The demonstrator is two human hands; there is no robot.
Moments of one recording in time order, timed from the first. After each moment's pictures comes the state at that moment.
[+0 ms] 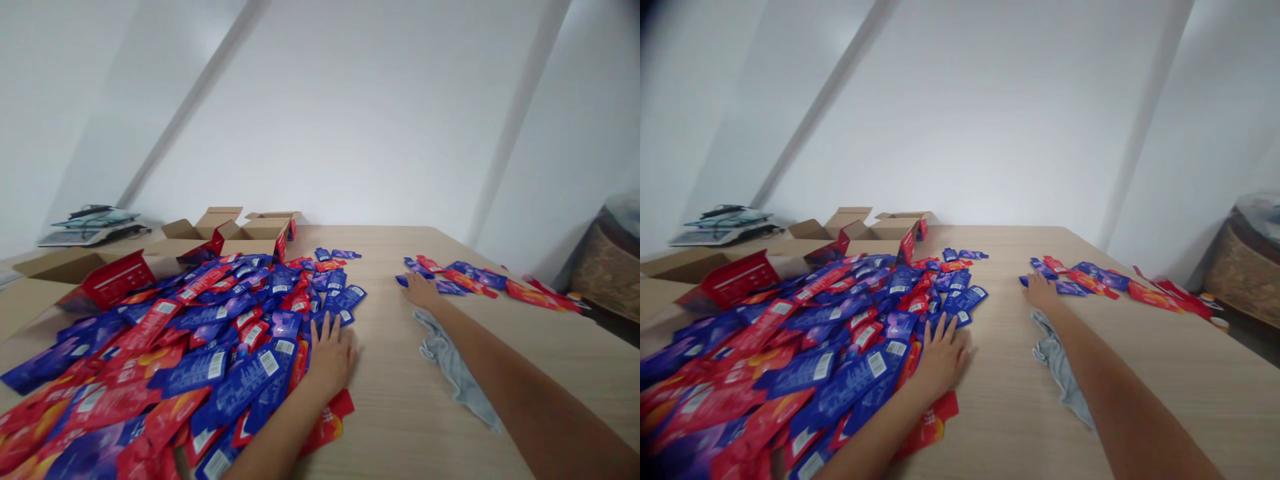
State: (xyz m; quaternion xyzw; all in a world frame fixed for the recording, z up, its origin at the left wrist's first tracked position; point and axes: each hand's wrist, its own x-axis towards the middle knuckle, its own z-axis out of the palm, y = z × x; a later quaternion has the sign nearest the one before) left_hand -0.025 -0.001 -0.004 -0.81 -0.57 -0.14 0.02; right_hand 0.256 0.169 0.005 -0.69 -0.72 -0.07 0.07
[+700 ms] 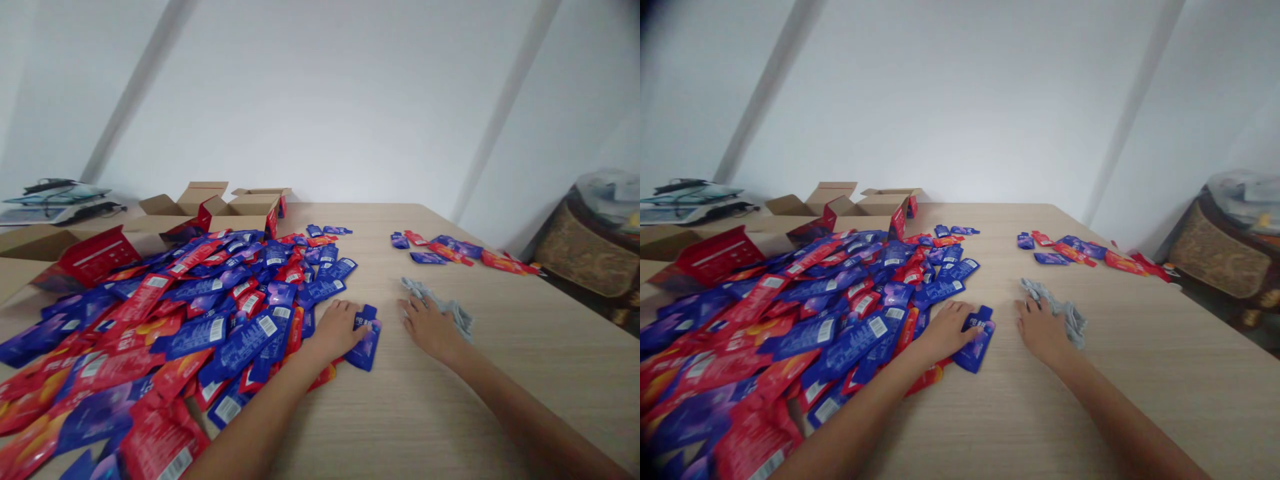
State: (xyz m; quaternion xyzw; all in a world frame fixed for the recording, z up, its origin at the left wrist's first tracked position) left_hand -0.008 -0.018 0.020 -0.86 -0.47 -0.15 -0.12; right_hand 0.229 -0.021 -0.010 -0.66 -0.74 -0.11 0.05
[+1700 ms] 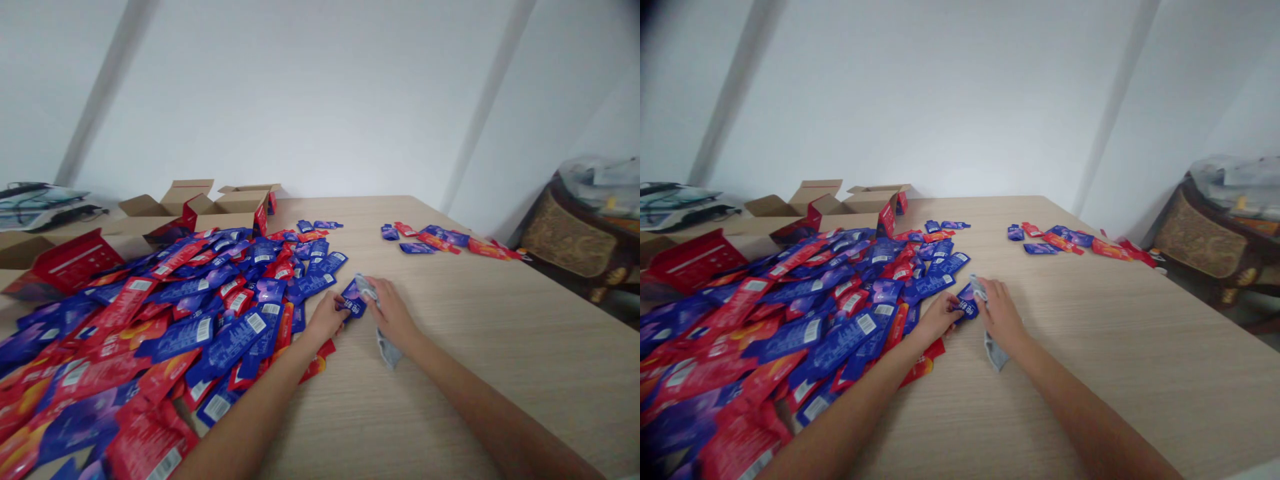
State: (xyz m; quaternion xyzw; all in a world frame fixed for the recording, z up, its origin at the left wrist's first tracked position) left_hand 0.006 0.003 -0.008 -0.61 -0.53 -0.33 -0.50; right_hand 0.177 -0.020 0.002 -0.50 -0.78 0.02 0.38
